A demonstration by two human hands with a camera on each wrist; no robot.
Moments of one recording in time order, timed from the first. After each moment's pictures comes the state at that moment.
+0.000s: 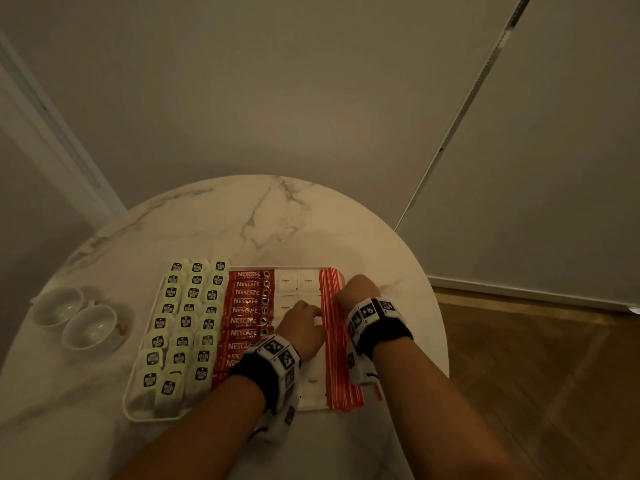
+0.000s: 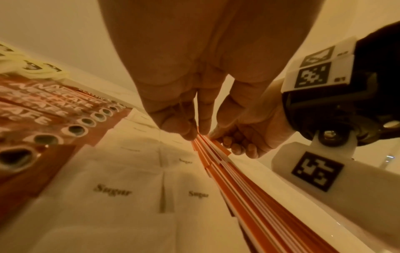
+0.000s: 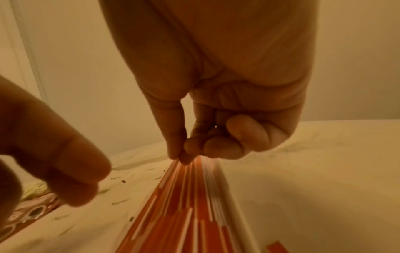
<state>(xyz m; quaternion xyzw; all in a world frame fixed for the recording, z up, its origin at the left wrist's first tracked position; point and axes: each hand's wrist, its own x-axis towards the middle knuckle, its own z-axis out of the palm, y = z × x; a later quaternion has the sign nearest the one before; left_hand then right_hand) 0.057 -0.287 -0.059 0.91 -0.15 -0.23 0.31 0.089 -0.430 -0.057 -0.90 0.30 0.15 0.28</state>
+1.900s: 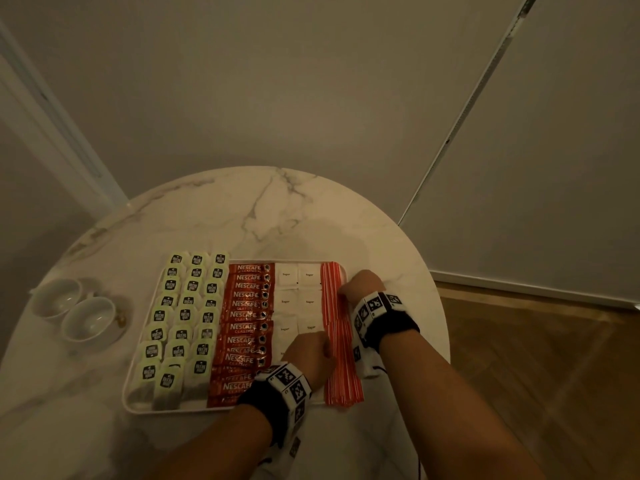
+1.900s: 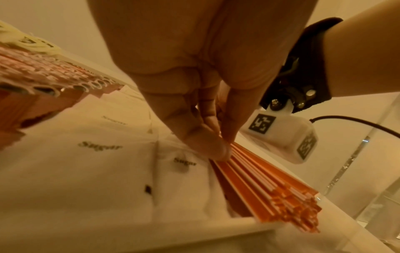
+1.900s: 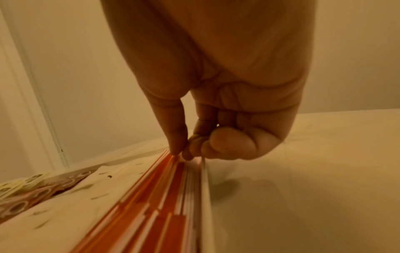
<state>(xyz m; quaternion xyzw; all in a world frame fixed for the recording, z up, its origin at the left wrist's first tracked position) 0.015 -0.293 -0.076 0.91 -0.15 -0.26 0.30 0.101 -0.447 -0.075 -0.89 0.31 0.17 0.29</state>
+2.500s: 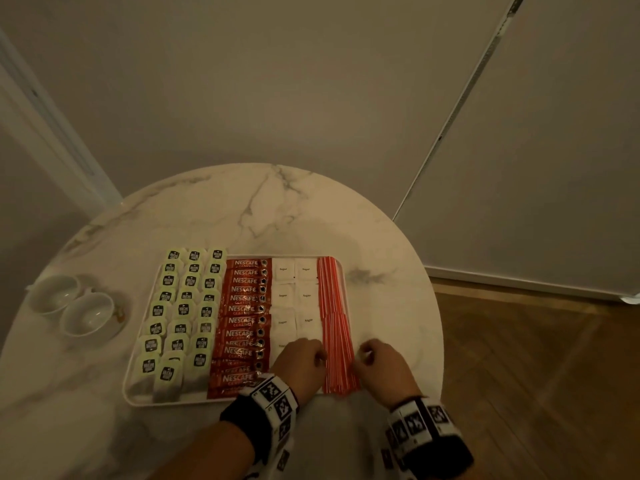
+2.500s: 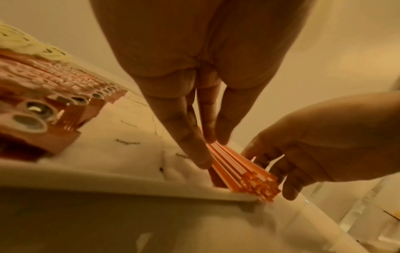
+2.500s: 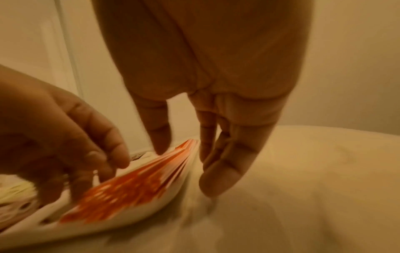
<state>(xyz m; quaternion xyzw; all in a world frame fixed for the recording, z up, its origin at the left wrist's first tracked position) -0.010 -0.274 -0.070 0.91 -0.18 -0.24 0.30 -0.061 -0.438 -0.065 -0.90 0.25 0.18 0.32</state>
